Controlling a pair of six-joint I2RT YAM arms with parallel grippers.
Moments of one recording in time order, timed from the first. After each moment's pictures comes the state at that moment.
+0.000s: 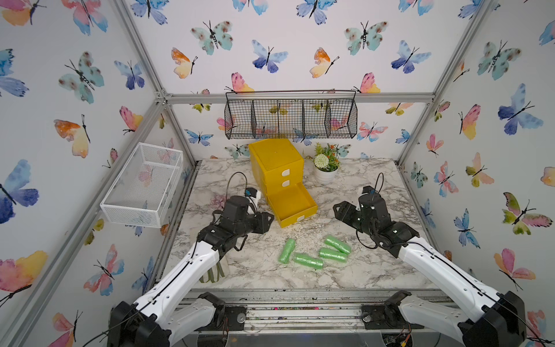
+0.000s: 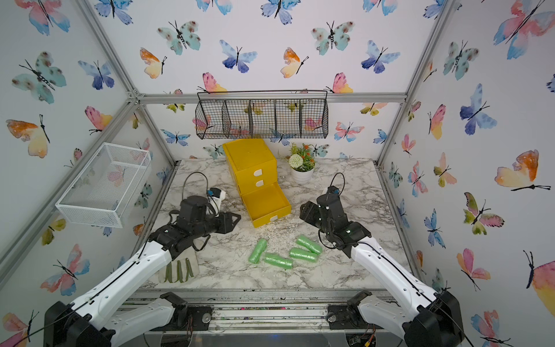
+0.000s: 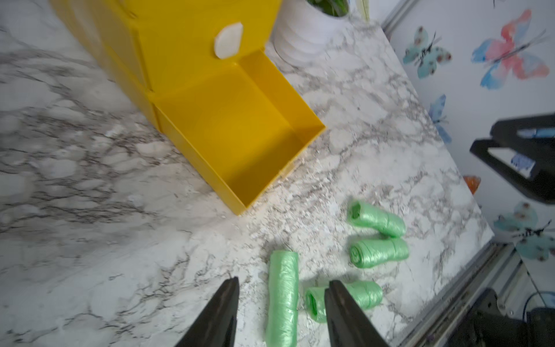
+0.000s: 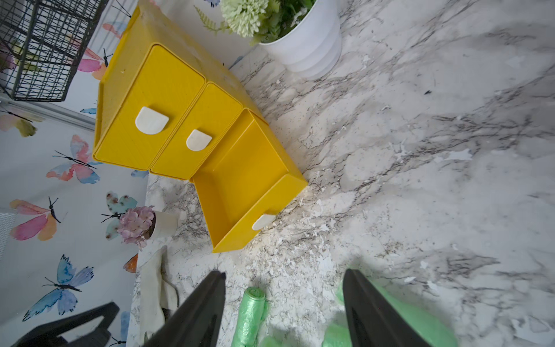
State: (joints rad) left arm -0.62 1.13 0.84 -0.42 0.15 -0.39; right arm 0.53 1.07 0.86 -0.40 0.08 0.82
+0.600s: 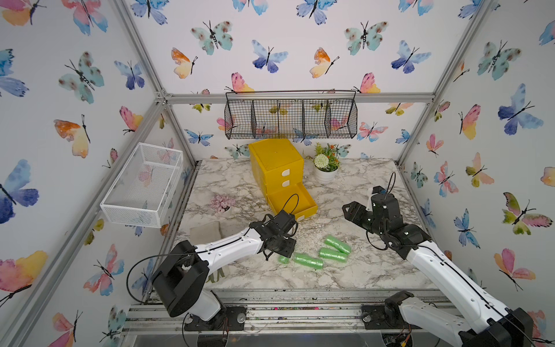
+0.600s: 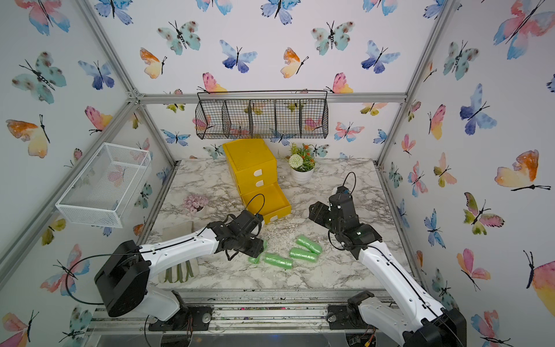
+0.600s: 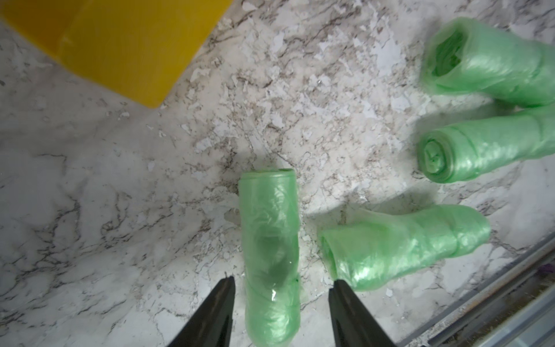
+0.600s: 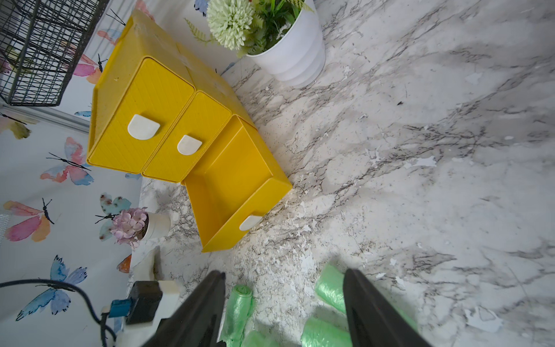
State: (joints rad) left arm -0.85 1.54 0.95 -0.58 0.02 -0.35; right arm 0.44 1.03 0.85 -0.45 0.01 0.76
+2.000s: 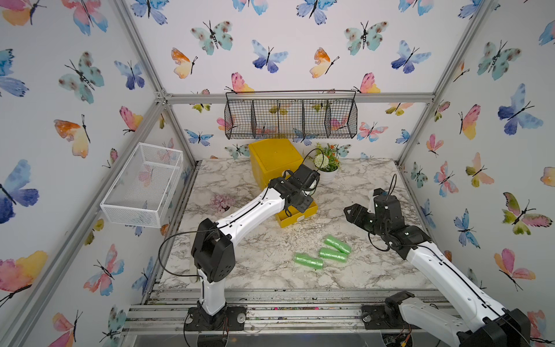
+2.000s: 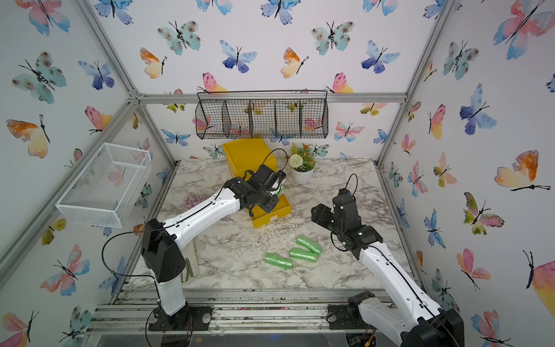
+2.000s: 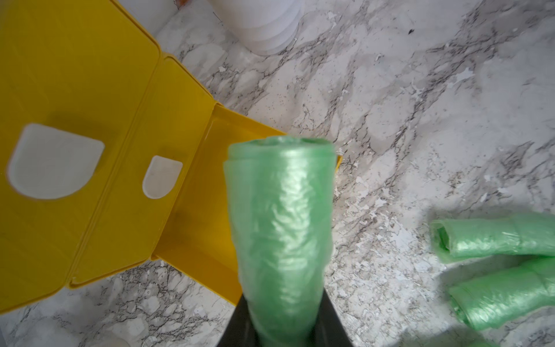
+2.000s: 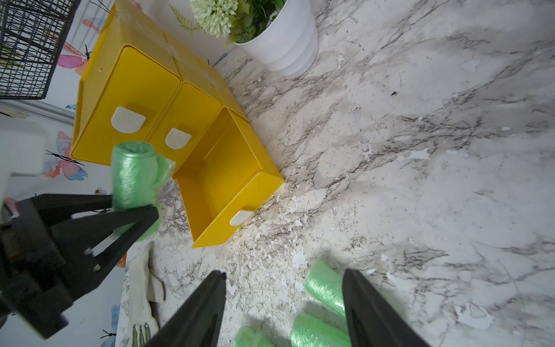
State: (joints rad) left arm -0.75 1.92 1.79 -0.86 -0.18 0.10; right arm 0.39 1.03 0.81 -0.43 -0.06 0.73
